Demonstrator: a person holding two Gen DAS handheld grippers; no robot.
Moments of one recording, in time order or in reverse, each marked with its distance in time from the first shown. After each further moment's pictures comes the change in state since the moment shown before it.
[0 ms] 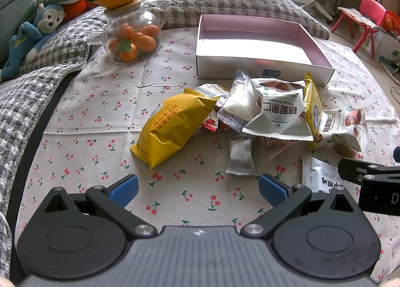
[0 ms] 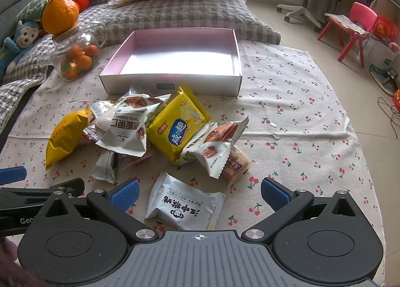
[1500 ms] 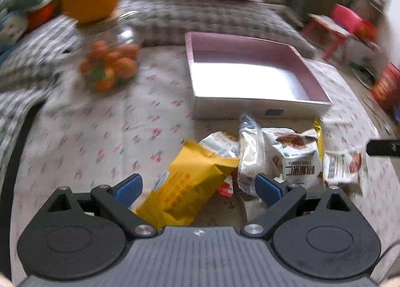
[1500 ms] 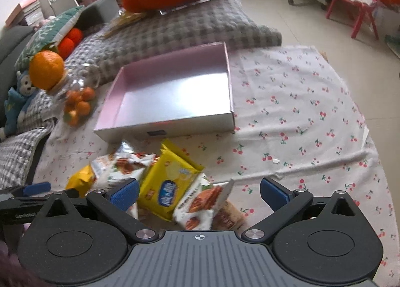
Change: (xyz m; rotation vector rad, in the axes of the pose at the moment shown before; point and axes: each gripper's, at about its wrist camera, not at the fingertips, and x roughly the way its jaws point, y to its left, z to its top) left arm 0.046 0.050 0.063 0.091 -0.043 -0.244; right arm 0.031 -0.062 0.068 0.159 0.060 0.168
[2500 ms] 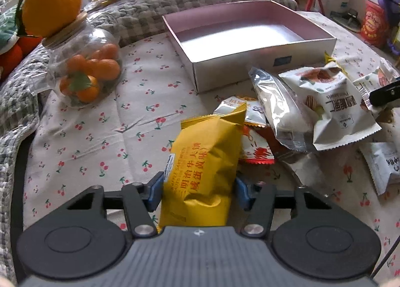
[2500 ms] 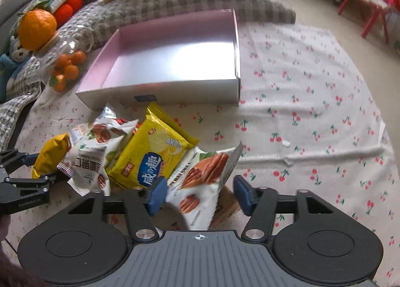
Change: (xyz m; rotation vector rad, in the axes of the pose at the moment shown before) left arm 0.034 0.009 -0.026 0.258 0.018 0.081; right arm 0.041 0.007 -0.018 -0.103 0.043 -0.035
